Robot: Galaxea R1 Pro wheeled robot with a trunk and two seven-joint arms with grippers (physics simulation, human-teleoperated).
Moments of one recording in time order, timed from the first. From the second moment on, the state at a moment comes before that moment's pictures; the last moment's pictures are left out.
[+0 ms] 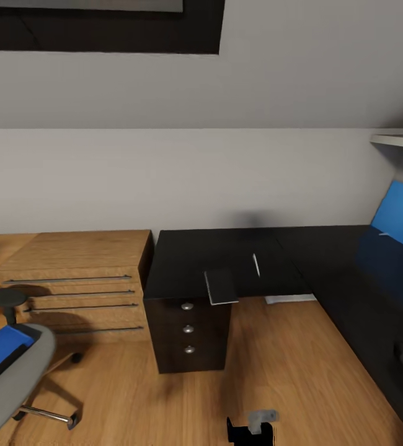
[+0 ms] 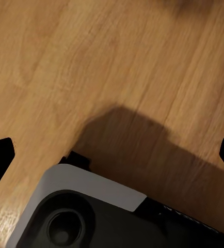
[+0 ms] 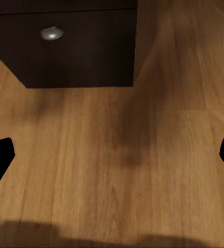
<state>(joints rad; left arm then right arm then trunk) -0.08 0.03 -0.07 -0.16 0.60 -0.38 -0.12 -0.47 0.16 0.35 0.02 -0.27 -0.50 -0.07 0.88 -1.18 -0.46</state>
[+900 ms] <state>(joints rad) -0.08 0.02 -0.07 -0.16 0.60 -0.38 -0.12 -0.47 0.16 0.35 0.02 -0.27 -0.50 -0.07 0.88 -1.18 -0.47</state>
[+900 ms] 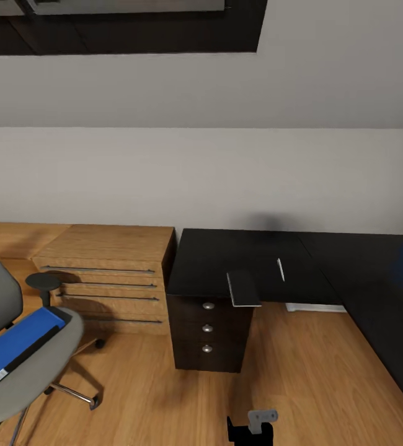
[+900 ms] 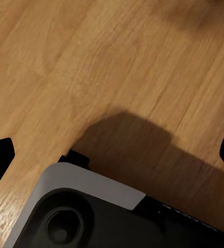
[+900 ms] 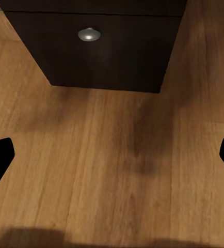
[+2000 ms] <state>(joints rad) -0.08 0.02 -0.07 -0.16 0.60 -0.38 -0.12 -0.46 0.16 0.35 0.02 -0.27 -0.50 -0.07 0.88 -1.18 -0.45</state>
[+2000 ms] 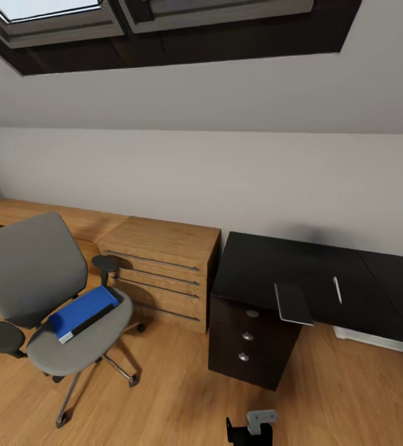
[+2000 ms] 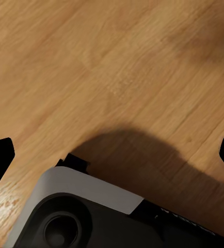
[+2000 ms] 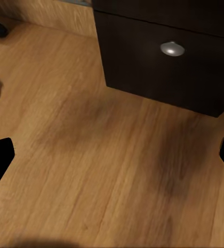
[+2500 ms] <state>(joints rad) -0.08 0.03 -0.07 -0.16 0.60 -0.38 -0.12 -0.47 0.16 0.35 0.02 -0.27 -0.50 -0.07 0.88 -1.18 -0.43</state>
